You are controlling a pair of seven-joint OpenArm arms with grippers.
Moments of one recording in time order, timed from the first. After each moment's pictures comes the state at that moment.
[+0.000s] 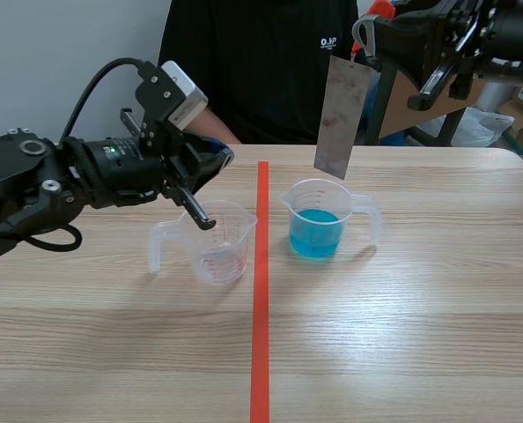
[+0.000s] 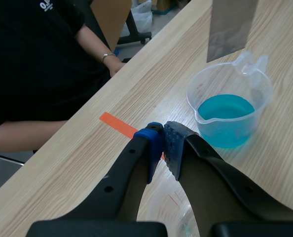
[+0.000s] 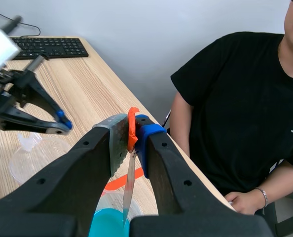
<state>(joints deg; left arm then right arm) -20.8 -25.8 36.3 73.9 -10.1 -21.4 -5.0 14.8 35.7 -9.1 92.3 26.3 45.4 -1.1</state>
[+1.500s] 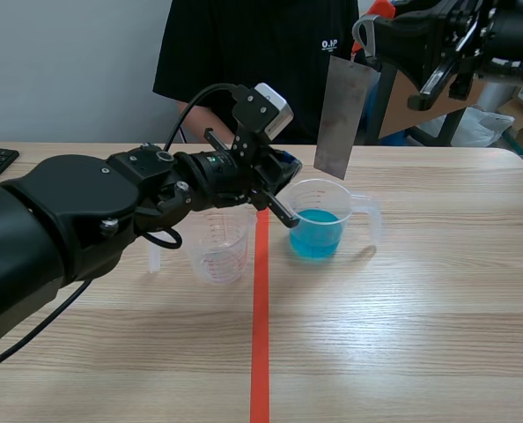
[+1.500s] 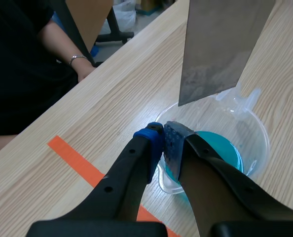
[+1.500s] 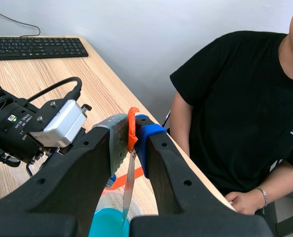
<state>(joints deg) -31.4 -6.9 41.5 48.1 -6.5 -19.7 -11.9 14.8 35.7 -9.1 92.3 26.3 45.4 -1.1</state>
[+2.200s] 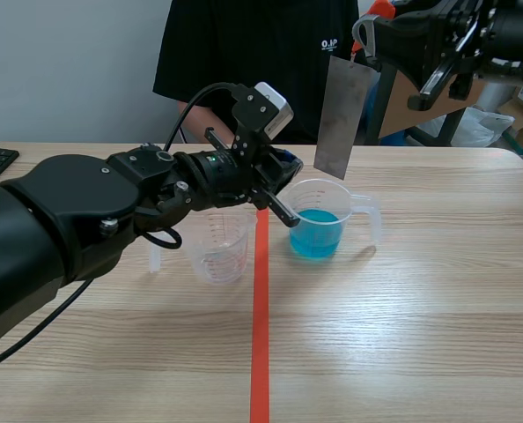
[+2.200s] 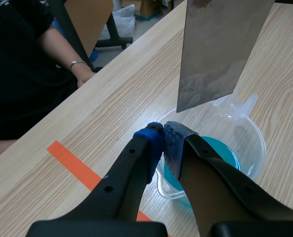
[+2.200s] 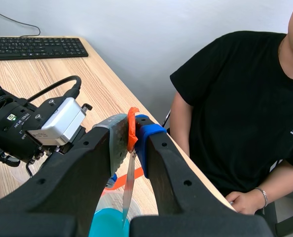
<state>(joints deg) -31.4 -6.9 41.5 48.1 -6.5 -20.0 -12.3 14.8 35.7 -9.1 92.3 26.3 45.4 -1.1</state>
